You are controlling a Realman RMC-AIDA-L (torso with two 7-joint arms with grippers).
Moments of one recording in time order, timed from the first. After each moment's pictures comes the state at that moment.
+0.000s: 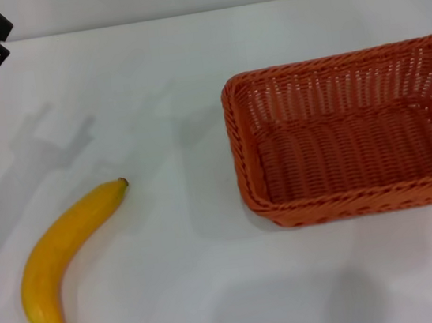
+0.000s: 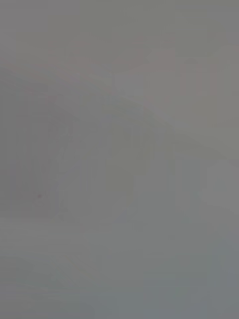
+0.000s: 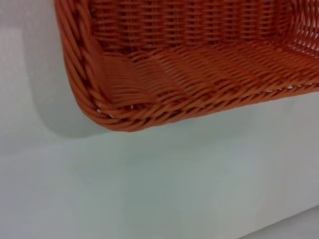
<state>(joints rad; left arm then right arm) -0.35 -2.05 -2.31 -0.44 1.02 -1.48 2.18 0.62 1.96 -0.73 -1.15 0.55 1.70 -0.34</state>
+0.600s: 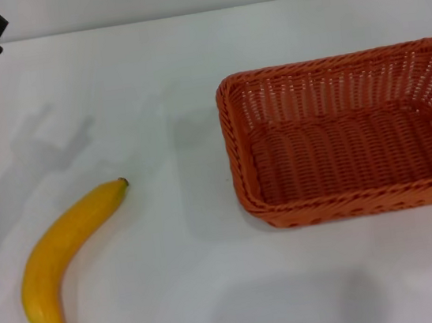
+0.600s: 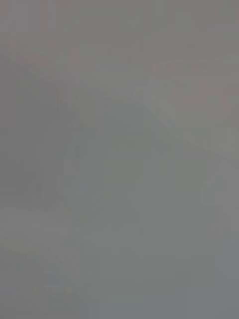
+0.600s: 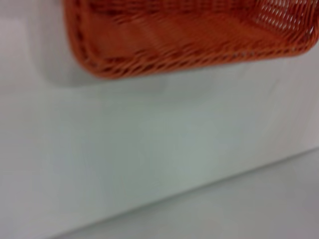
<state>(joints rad) -0.33 -2.04 -2.31 -0.50 1.05 -1.48 2.05 0.61 1.89 -0.69 -1.18 0.70 1.75 -0.39</state>
